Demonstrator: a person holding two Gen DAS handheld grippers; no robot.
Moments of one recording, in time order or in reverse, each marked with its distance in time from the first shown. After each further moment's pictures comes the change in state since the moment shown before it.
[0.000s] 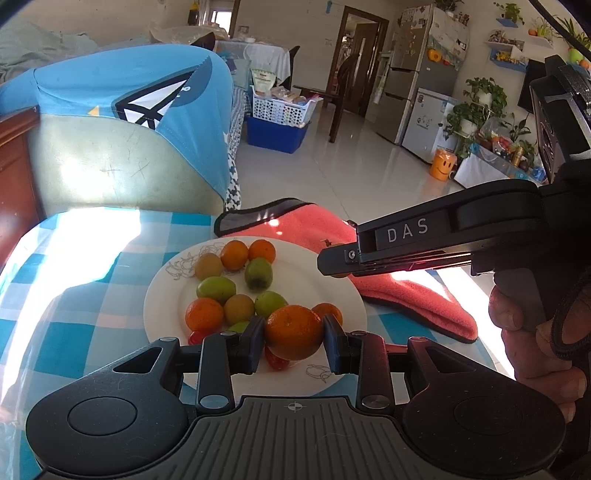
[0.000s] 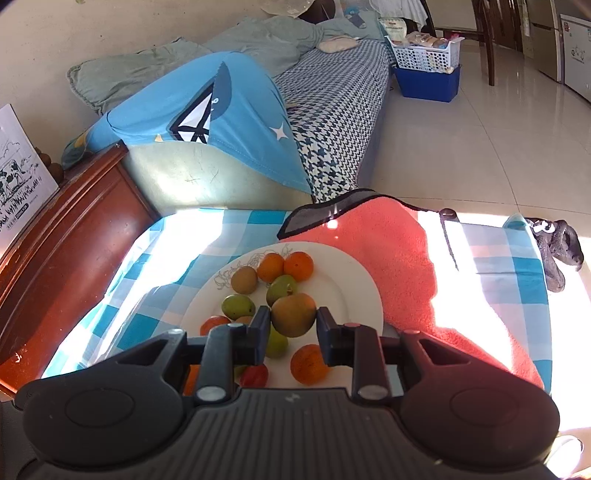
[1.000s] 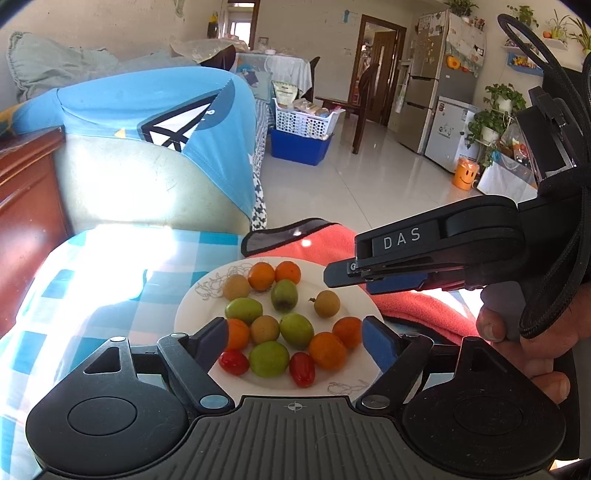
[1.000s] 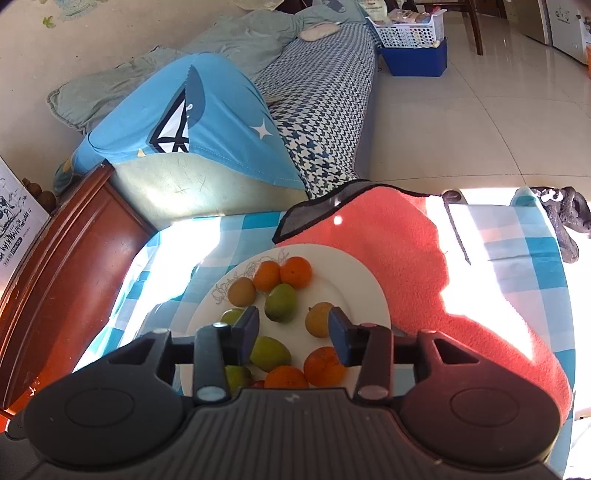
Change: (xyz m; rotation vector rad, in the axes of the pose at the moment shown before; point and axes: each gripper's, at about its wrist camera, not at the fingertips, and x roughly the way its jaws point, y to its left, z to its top) left arm -0.018 0.000 0.013 -0.005 -0.031 0.101; right arm 0.016 -0.011 0.010 0.110 0.023 0.033
